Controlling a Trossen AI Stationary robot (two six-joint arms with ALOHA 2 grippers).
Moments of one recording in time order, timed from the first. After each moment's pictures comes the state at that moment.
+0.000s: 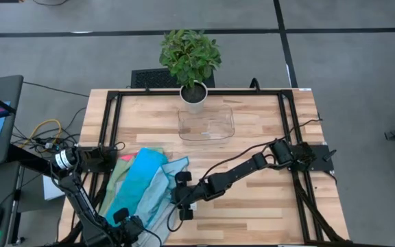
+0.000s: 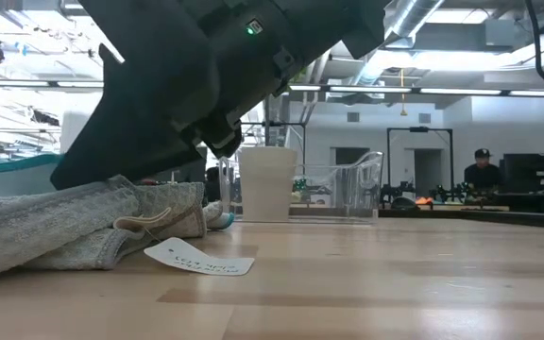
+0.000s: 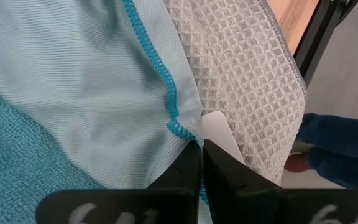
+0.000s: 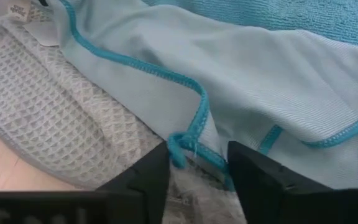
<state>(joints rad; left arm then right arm) -1.13 1.89 1.31 -0.83 -0.35 -1.61 0.38 2.31 1.63 -0.02 0.19 0.13</state>
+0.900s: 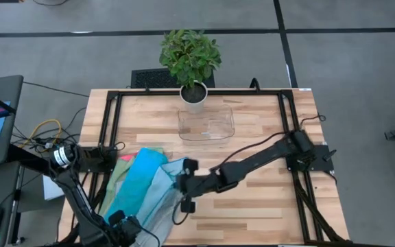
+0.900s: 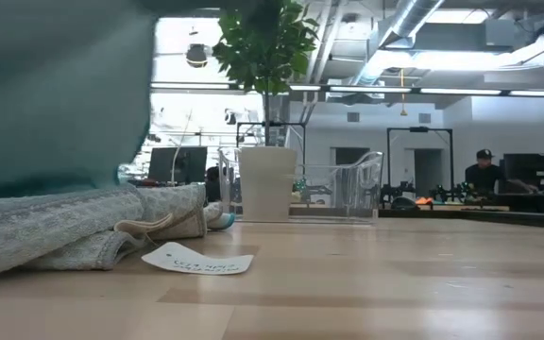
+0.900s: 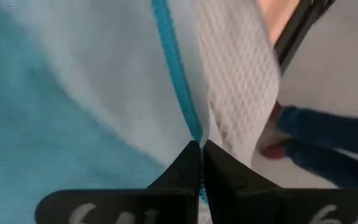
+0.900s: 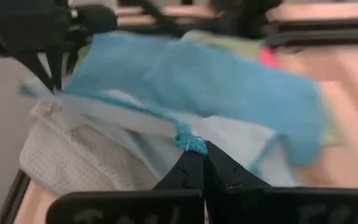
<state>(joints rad) -1.13 1.84 1.36 -0.89 -0.28 -1.69 0.38 2.01 1.64 -0.24 0.33 0.20</state>
